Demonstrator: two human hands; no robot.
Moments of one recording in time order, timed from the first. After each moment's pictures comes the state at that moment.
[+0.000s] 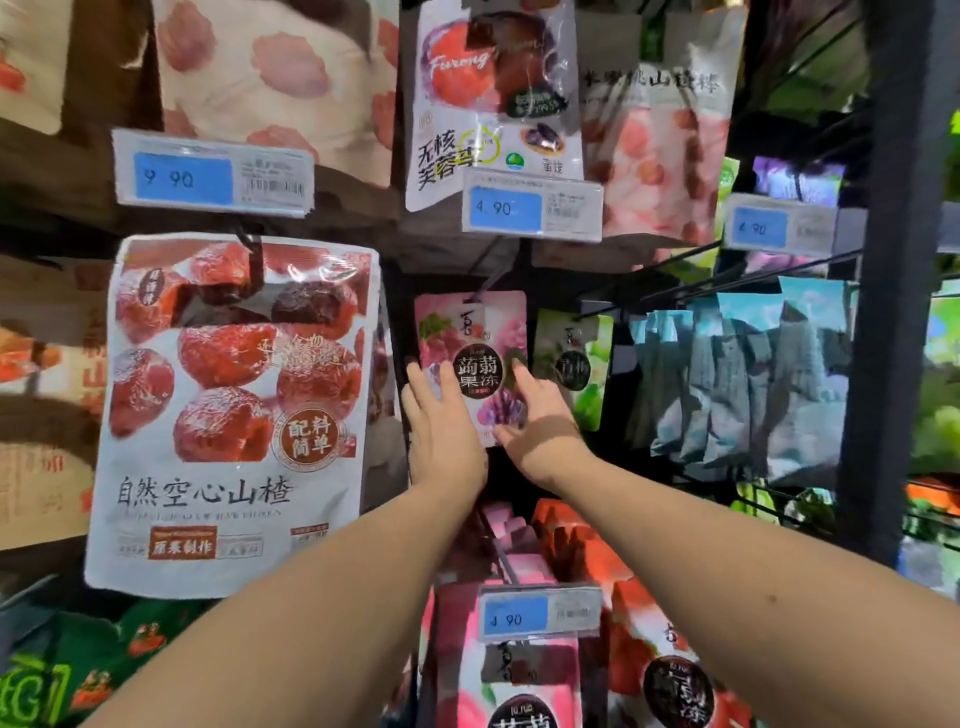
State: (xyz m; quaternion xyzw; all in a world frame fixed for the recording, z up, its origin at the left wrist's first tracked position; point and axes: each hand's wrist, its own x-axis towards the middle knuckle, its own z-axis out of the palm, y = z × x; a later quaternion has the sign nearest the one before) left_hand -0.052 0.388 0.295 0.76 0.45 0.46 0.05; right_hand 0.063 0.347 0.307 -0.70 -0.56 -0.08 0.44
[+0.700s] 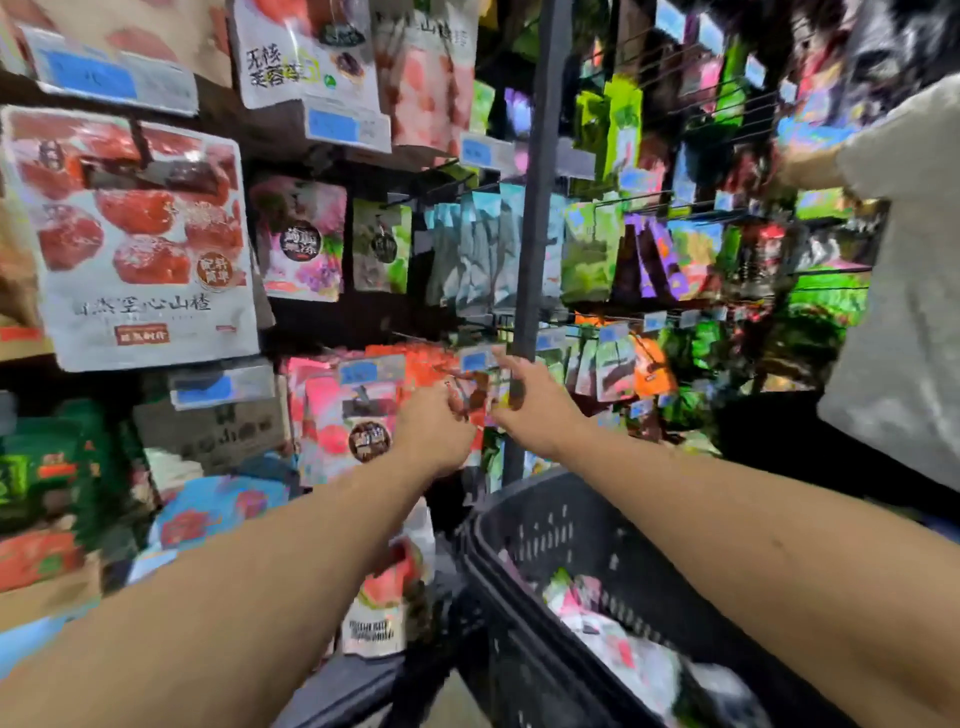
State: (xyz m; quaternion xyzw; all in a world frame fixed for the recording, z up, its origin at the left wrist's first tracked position) left_hand -0.140 0.108 0.196 0.88 0.25 0.30 0.29; right_hand -0.063 -0.028 0.227 -0.83 -0.41 -0.04 0.37
